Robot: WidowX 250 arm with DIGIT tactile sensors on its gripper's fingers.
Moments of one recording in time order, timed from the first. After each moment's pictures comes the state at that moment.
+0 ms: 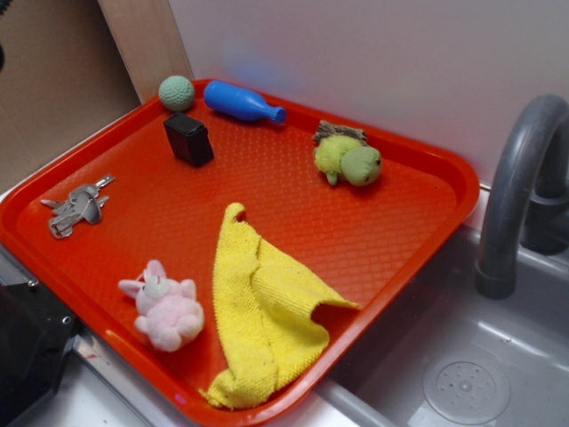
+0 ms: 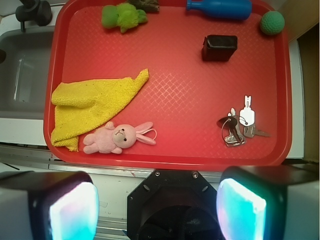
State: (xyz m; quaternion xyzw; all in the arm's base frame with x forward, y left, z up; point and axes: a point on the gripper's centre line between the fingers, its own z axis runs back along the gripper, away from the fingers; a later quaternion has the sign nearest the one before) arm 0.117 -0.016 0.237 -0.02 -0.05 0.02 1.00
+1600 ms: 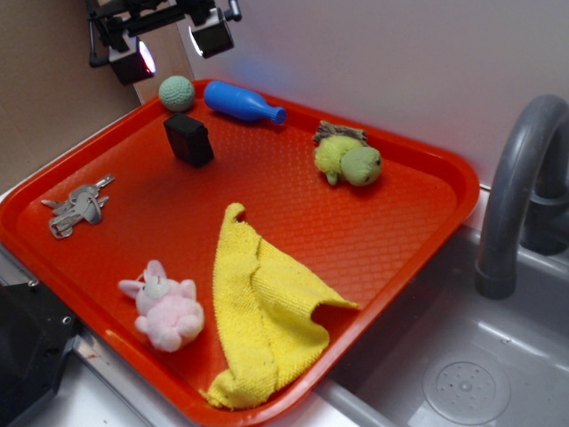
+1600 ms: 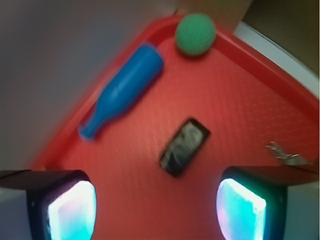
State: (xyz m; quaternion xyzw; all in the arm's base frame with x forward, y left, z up) arm 0.277 0.072 0.130 -0.02 -0.12 0.54 0.83
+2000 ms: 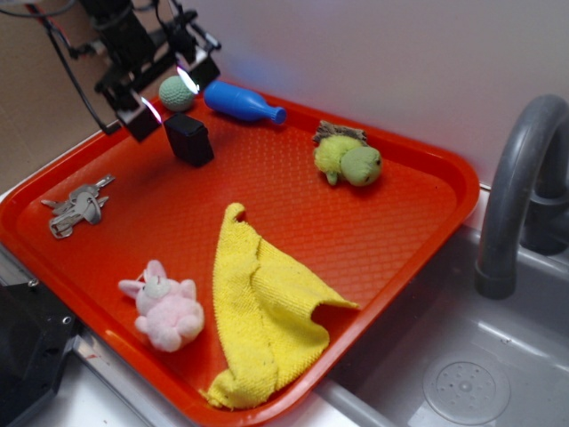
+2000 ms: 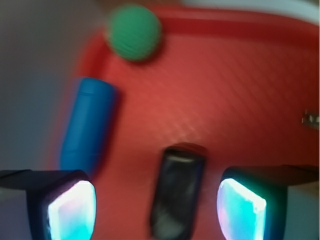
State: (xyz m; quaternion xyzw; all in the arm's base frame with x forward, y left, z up) arm 0.265 0.100 0.068 -0.06 -0.11 0.69 0.72
